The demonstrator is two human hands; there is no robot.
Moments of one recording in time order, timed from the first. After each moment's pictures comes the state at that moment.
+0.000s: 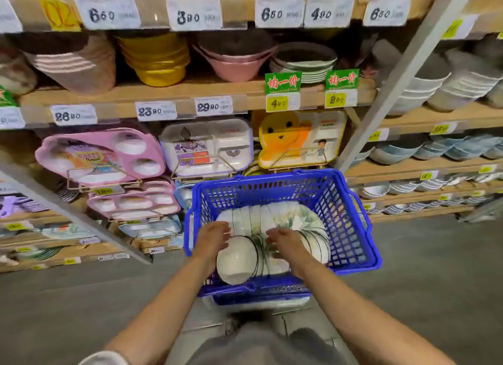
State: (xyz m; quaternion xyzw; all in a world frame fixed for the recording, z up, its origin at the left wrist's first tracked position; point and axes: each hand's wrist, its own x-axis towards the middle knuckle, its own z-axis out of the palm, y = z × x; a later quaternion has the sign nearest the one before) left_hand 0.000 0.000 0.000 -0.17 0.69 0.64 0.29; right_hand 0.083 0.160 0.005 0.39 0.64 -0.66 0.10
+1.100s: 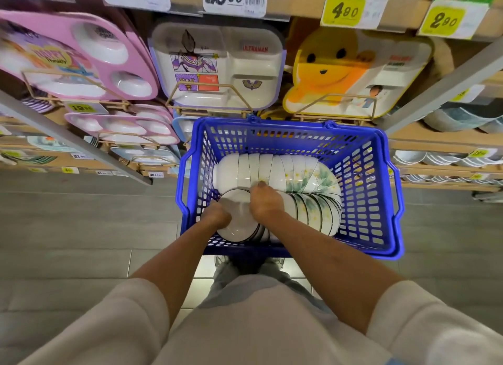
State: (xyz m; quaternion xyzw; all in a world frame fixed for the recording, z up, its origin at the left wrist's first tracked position) left_hand -0.009 0.009 -0.133 -0.11 0.87 0.19 0.44; right_hand 0.006 0.136 -0.079 0.10 0.94 -0.09 0.30
